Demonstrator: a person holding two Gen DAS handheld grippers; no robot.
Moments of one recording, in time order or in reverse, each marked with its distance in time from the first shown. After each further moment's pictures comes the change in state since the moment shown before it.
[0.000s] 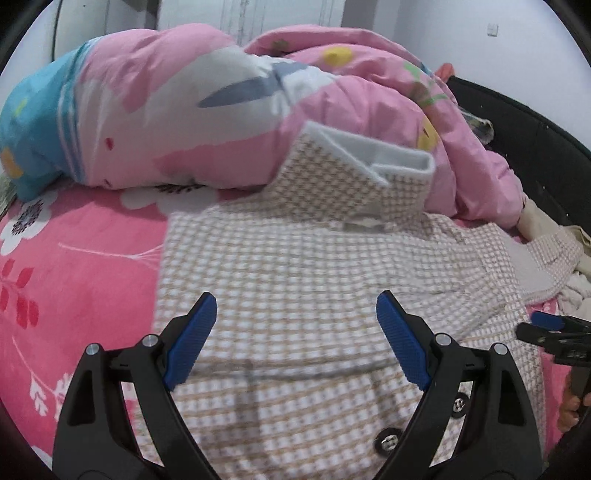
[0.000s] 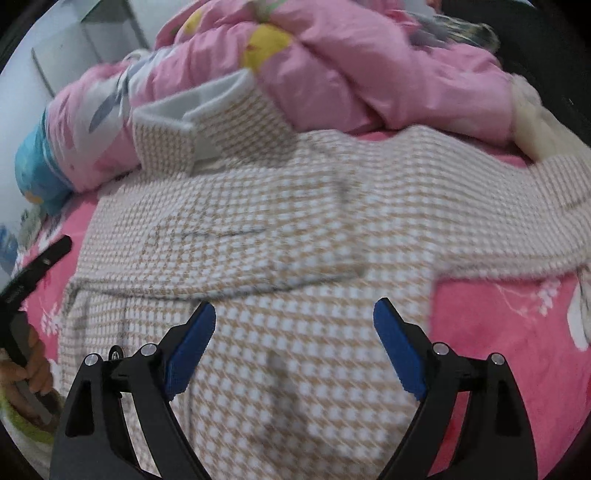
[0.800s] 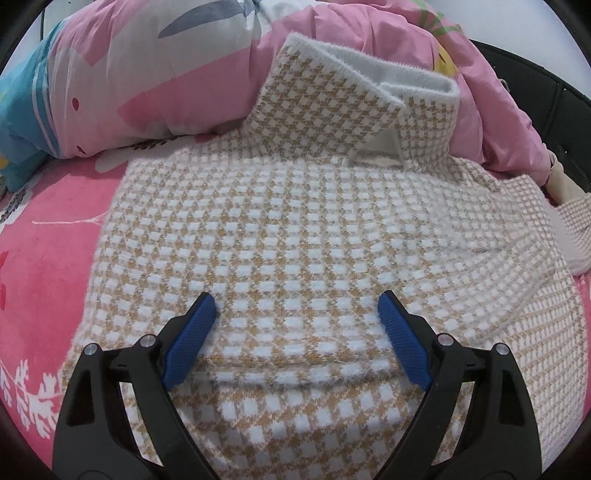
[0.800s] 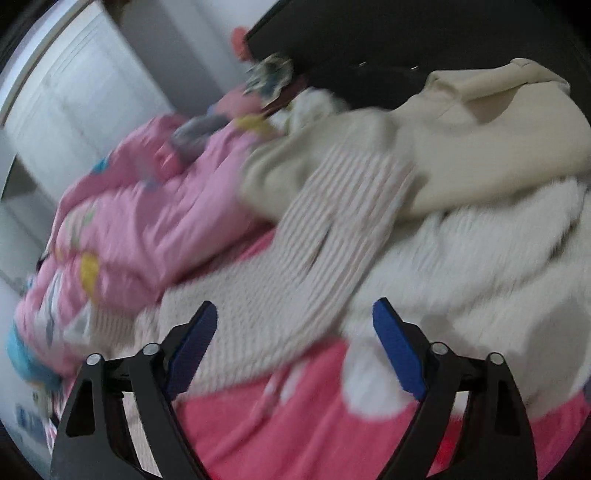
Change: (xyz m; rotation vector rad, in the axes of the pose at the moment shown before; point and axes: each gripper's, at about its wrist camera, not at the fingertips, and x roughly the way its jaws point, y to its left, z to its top) left arm 0.070 -0.014 -0.035 0.032 0.109 0.059; right arm -0.095 -0.291 0.041 0.534 -0.295 -0.115
